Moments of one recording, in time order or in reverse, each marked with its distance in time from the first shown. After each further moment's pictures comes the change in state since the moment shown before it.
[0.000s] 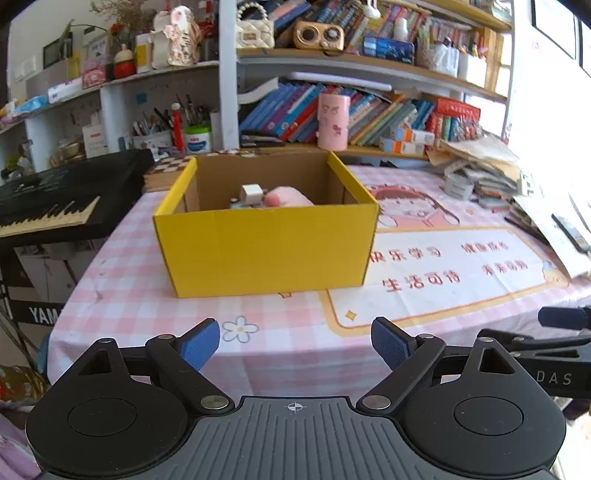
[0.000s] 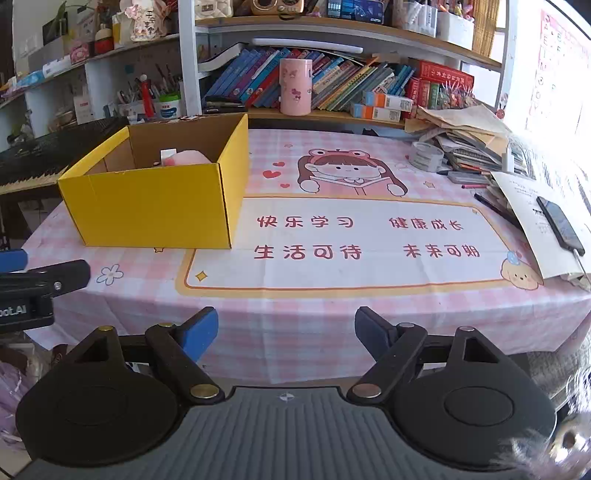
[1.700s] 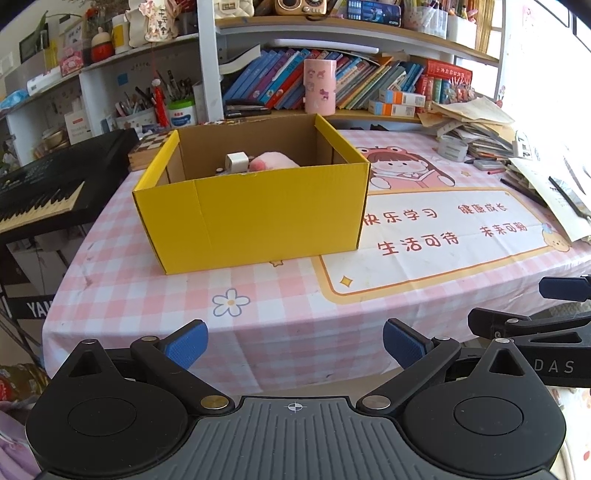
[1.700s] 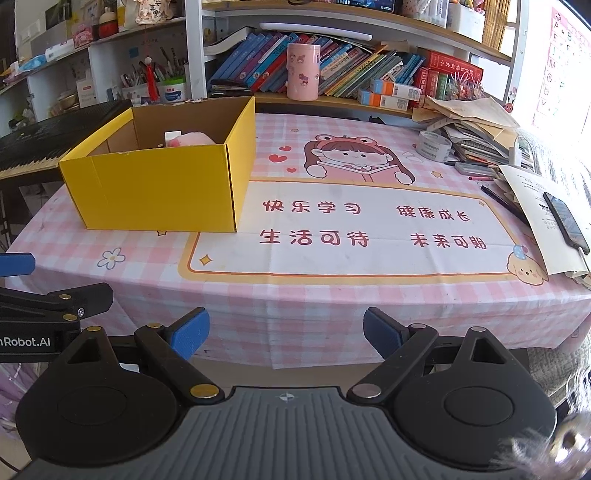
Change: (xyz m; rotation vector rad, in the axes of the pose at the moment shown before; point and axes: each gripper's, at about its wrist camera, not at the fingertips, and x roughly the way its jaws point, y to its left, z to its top) left arm 0.013 -0.009 -0.005 0.046 0.101 -0.015; right arm 0.009 0.005 0.001 -0.022 0.051 0.006
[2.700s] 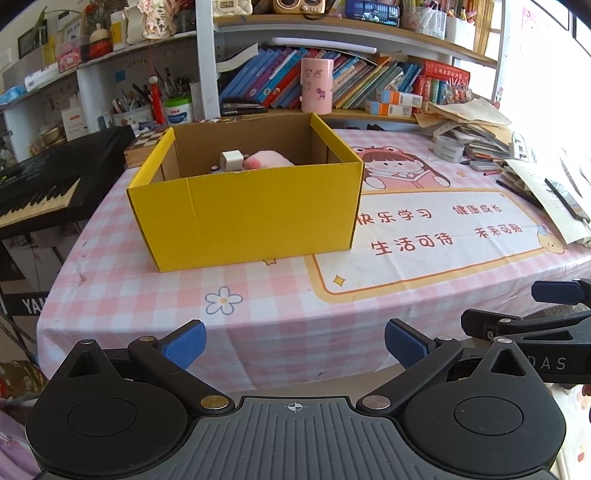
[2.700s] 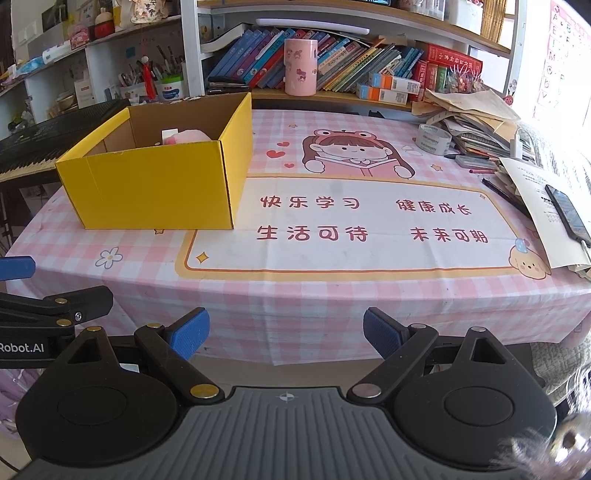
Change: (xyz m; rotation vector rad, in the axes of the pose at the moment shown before) left arm 0.000 -0.002 -0.001 -0.015 0.003 -0.014; right arm 0.004 -0.007 -0.002 0.008 0.010 0.009
